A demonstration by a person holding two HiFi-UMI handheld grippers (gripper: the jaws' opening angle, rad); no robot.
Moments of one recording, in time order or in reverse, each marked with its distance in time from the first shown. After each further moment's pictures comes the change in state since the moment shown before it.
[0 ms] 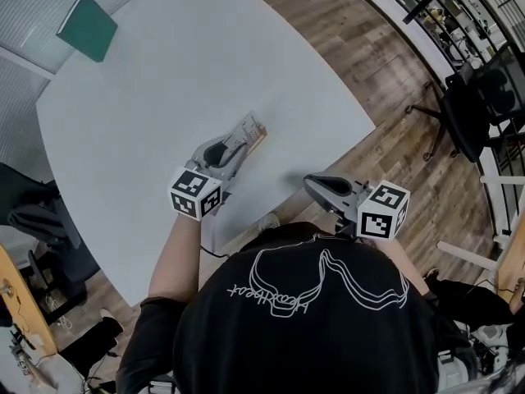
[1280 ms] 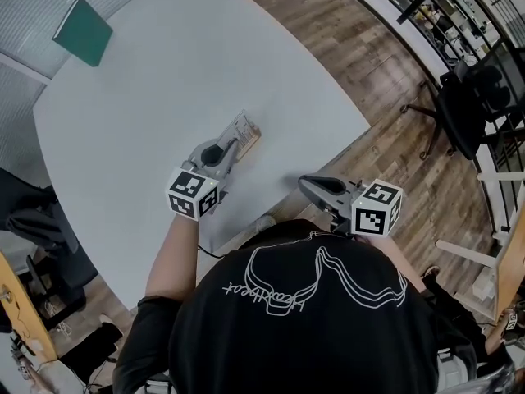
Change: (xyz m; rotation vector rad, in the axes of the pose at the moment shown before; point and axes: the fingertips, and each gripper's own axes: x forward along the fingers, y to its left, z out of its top) left arm 0.003 0.001 0.003 0.039 -0.024 0.017; right arm 0.000 -0.007 -0.011 0.043 0.000 -0.010
